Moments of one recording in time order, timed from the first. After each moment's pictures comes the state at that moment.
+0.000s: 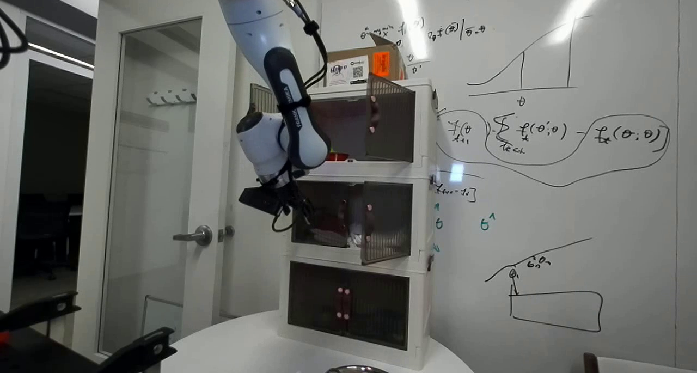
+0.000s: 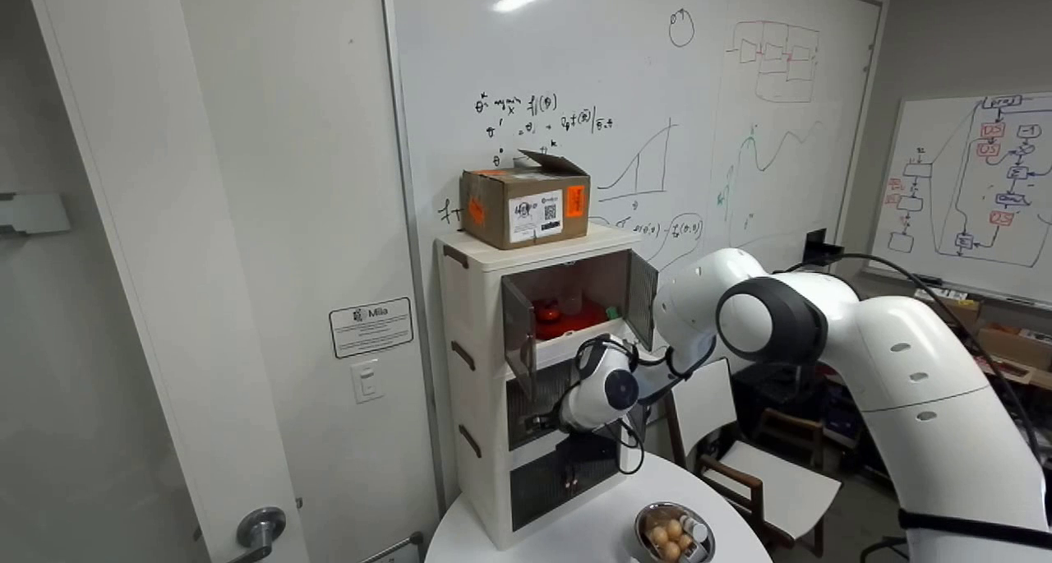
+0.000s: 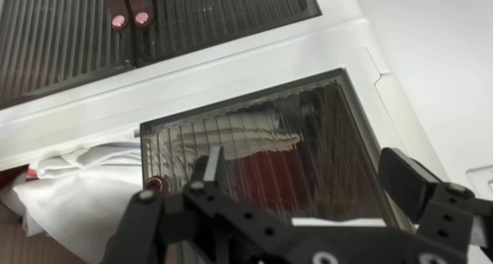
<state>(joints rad) -0.14 0.70 0.19 -1.66 -2.51 3.11 2.62</state>
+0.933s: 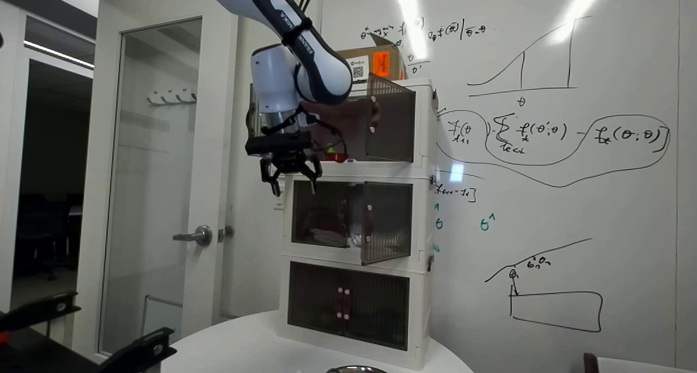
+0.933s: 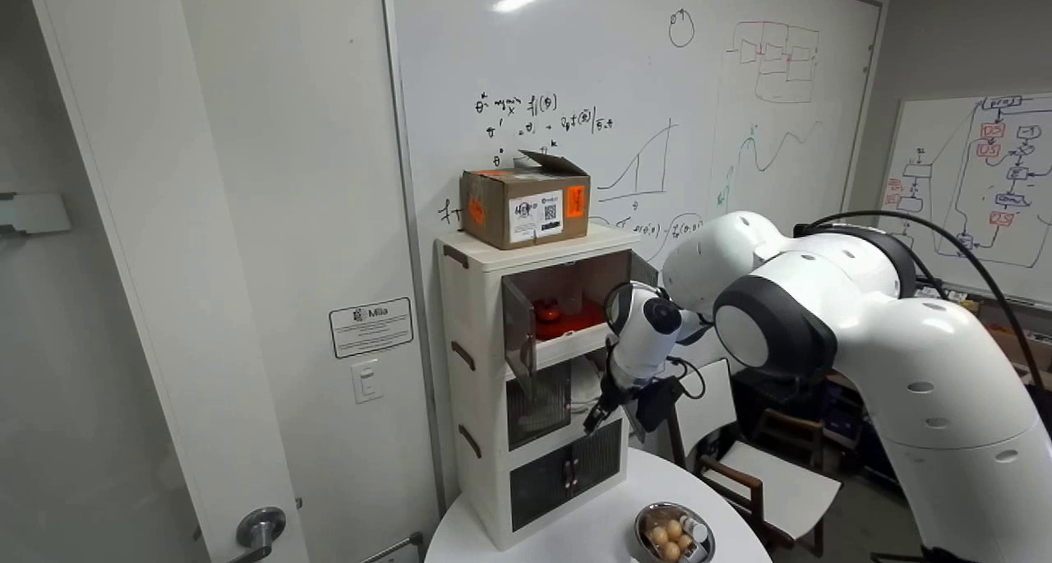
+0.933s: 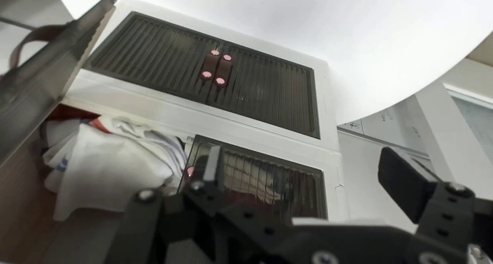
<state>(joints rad) 0.40 0.52 -0.57 -1.75 -2.51 3.71 2.21</state>
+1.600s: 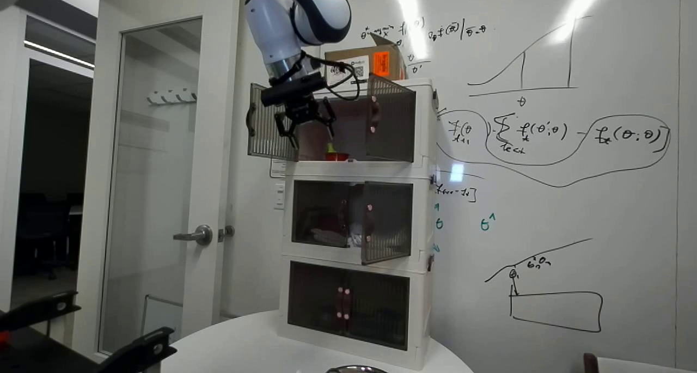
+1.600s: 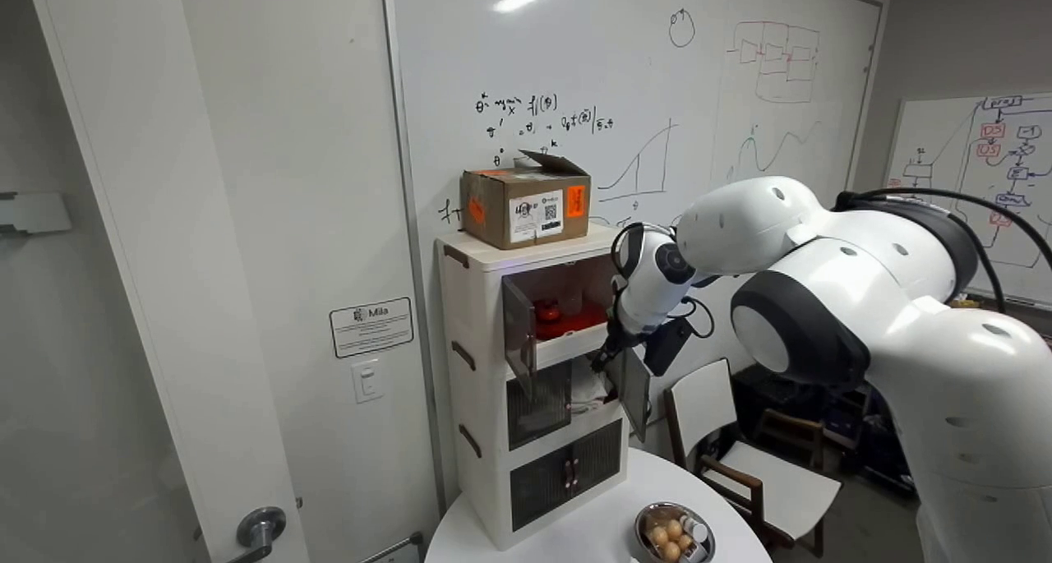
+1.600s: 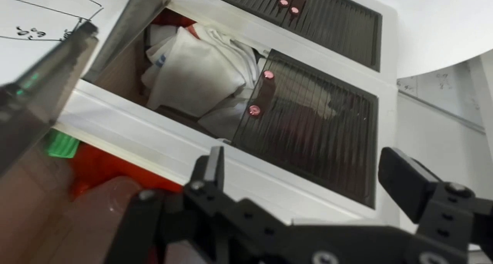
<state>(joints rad) 0.78 0.44 -1.05 -1.70 -2.50 3.76 2.18</state>
